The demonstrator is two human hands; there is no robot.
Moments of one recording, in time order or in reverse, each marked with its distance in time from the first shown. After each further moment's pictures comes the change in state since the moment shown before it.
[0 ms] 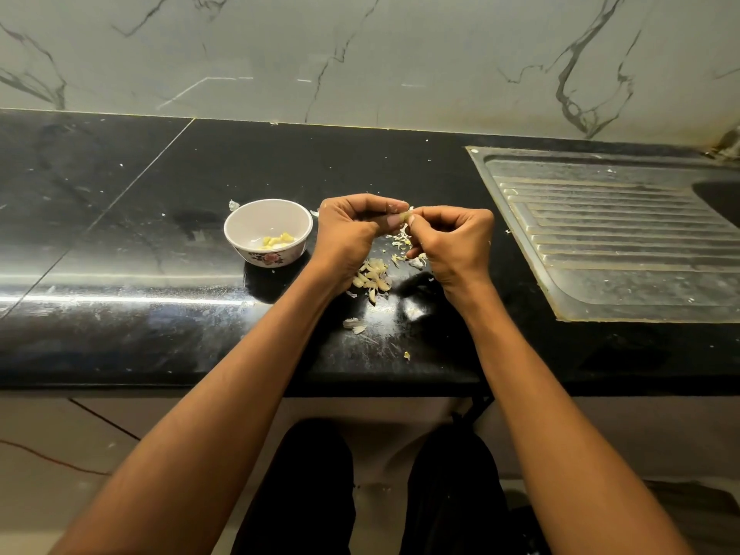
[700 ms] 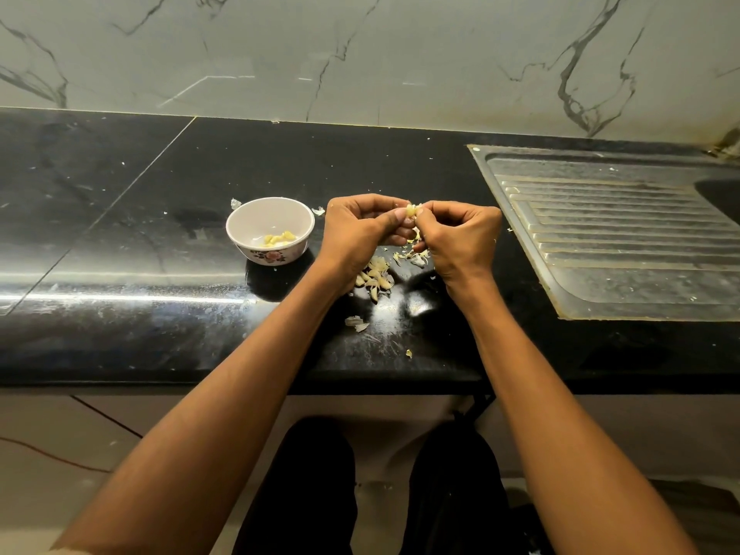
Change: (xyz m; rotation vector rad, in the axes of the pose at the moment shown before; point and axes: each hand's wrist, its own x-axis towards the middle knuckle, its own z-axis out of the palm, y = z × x) left_hand -0.003 0.000 0.001 0.036 -0.028 -0.065; right_hand 0.003 0.003 0.000 -0.042 0.087 -0.063
